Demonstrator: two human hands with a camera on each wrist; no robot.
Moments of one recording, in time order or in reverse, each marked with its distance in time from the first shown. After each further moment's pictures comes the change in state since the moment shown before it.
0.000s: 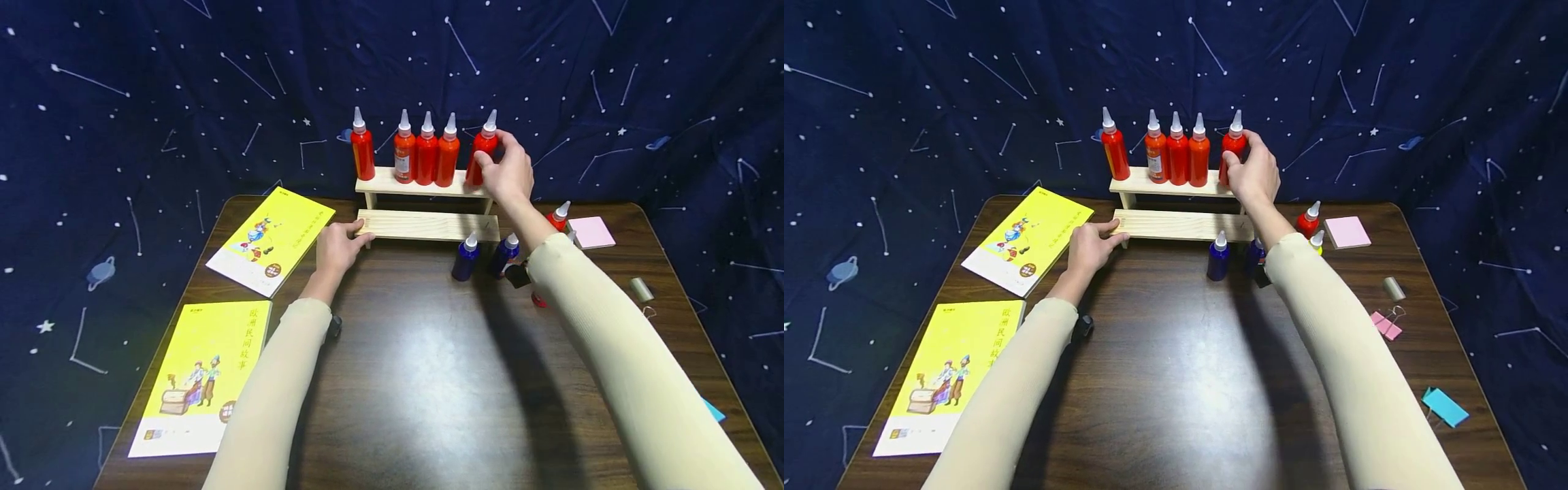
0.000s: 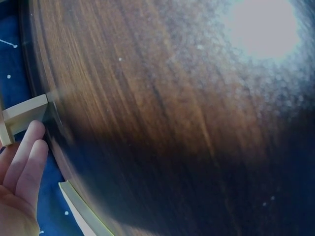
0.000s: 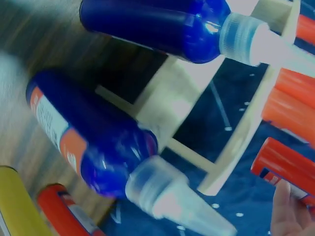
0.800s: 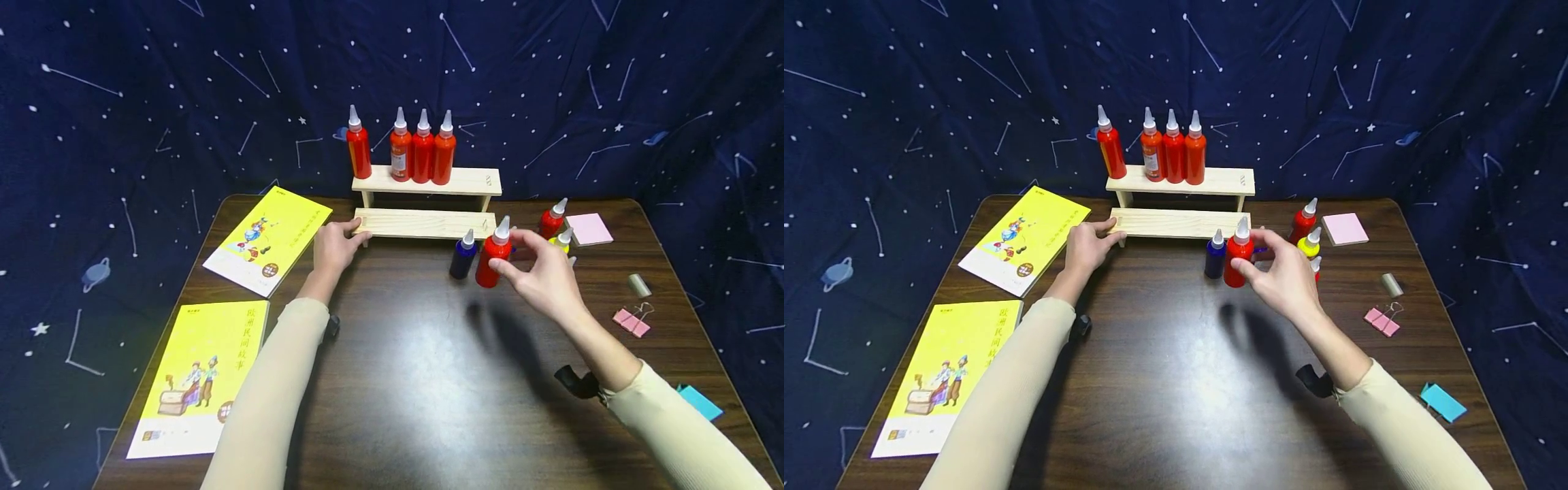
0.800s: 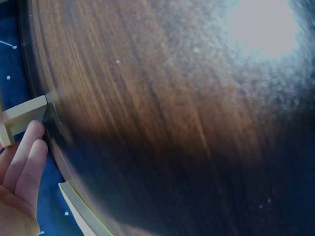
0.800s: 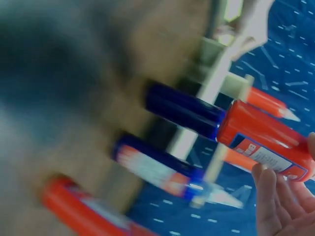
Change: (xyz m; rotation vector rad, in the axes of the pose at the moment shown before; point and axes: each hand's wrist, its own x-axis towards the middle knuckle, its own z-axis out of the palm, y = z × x) left_hand 0.000 0.001 0.001 0.003 -0.006 0.002; right_hand -0.143 0.073 -0.053 0.070 -0.170 -0.313
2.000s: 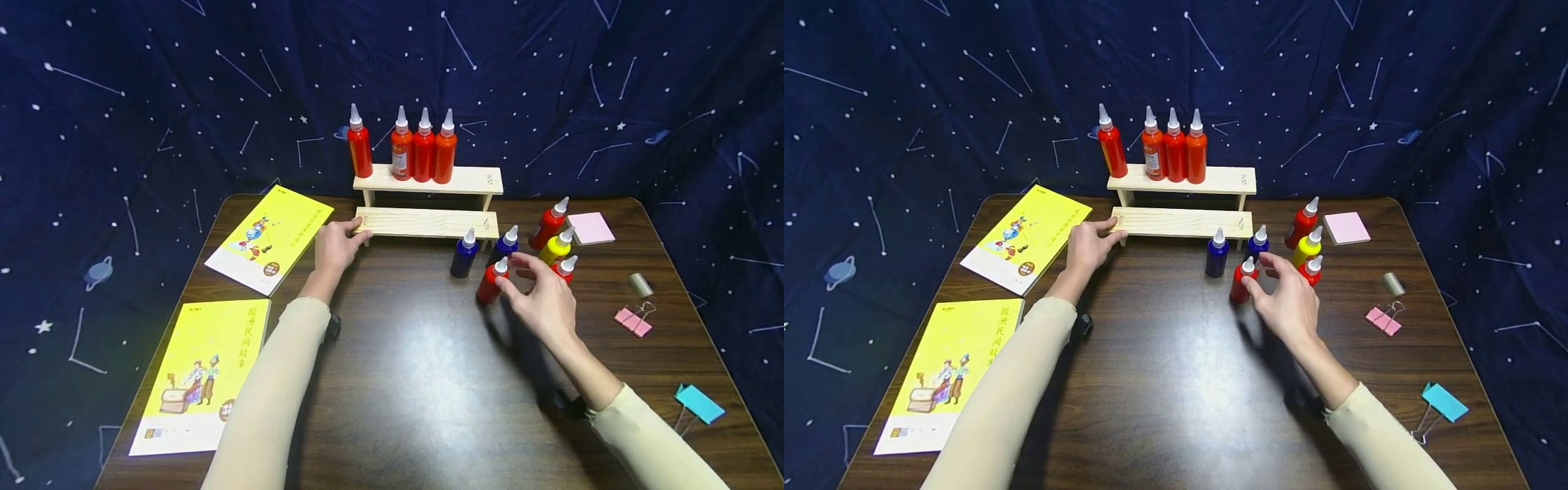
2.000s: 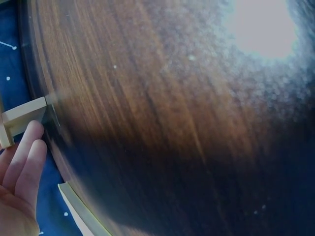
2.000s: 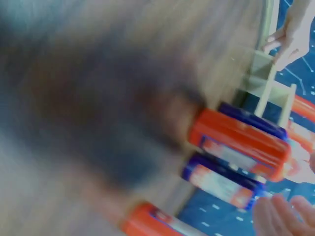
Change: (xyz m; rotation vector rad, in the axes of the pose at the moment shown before) left_hand -0.001 -0.001 0.001 0.004 0.030 0.023; right_hand -0.031 0.037 0.027 -0.136 0.120 0.086
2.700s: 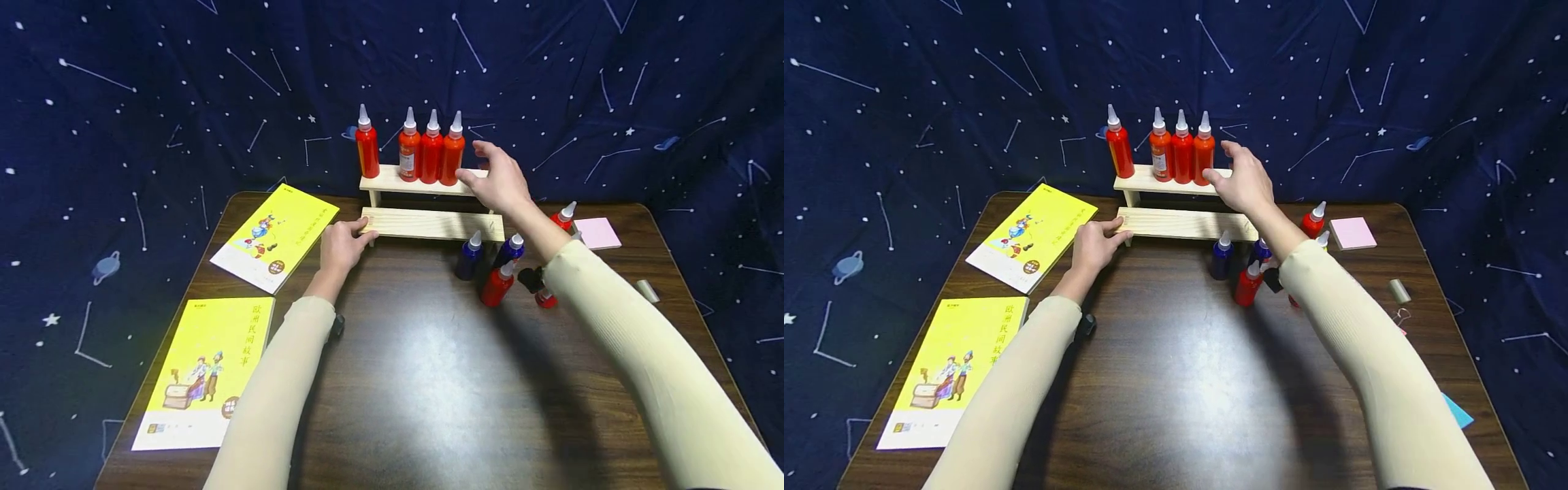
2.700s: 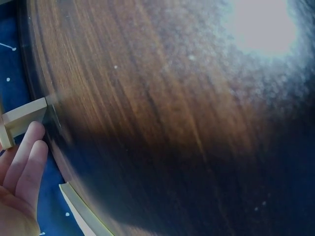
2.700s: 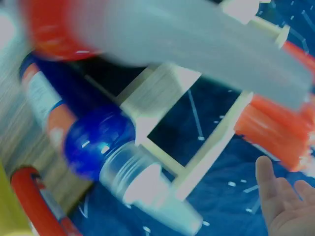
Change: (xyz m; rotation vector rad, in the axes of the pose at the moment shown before) left_hand 0.000 0.000 -0.002 0.008 -0.002 0.006; right_hand 0.173 -0.088 0.014 -0.010 -0.232 -0.035
